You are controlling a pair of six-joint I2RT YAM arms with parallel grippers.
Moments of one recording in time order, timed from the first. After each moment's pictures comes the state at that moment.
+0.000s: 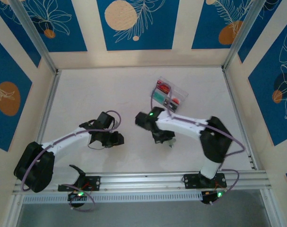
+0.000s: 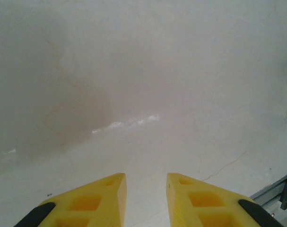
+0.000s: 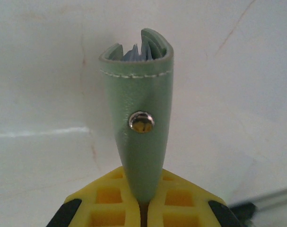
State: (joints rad) left arm -0.57 1.29 0.66 -0.54 0.37 -0.69; right arm 0.98 1.78 1.30 -1.38 0.37 0.84
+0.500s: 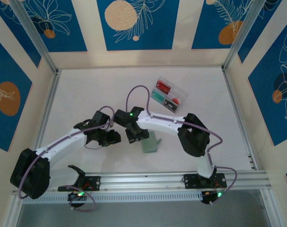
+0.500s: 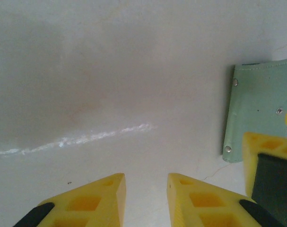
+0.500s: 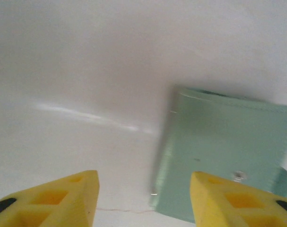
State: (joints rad) left arm -0.51 1.21 0.65 -0.59 0.36 -0.69; right arm 1.03 1.98 1.59 -1.12 0.07 0.73
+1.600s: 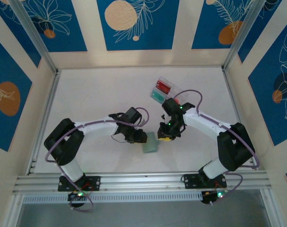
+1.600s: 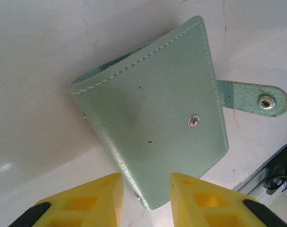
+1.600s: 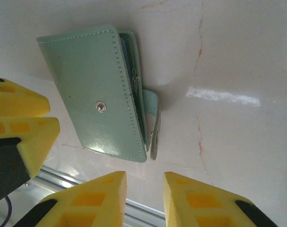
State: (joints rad) left arm -0.82 1.69 0.99 -0.47 0.43 -0.66; right arm 0.56 1.52 1.00 -0.94 -0.39 0.57
